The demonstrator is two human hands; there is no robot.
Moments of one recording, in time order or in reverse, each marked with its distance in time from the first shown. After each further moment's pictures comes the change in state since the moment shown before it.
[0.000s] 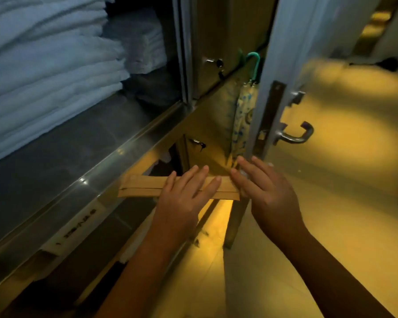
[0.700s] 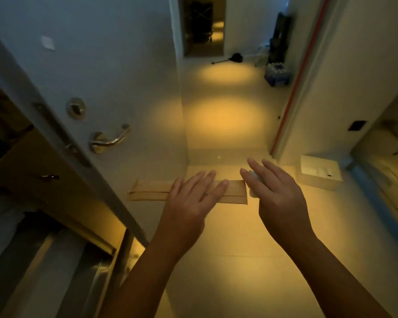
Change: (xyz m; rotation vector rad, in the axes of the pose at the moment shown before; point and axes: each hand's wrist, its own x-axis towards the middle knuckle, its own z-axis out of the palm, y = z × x) left_hand 0.046 0.324 0.070 -0.292 -0.049 0.484; right_hand -0.241 0.152 -0.217 -0.358 0.141 0.505
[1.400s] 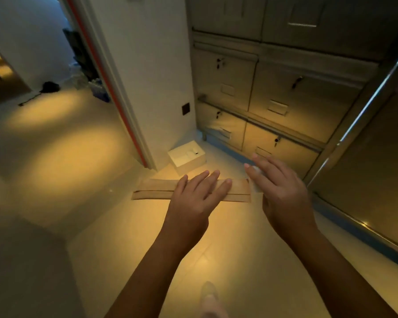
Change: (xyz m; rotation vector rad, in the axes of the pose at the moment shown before) left_hand 0.189 0.217 0.158 -0.466 -0.132 0.723; right_hand -0.100 0.205 -0.139 -0.556 0.078 0.658
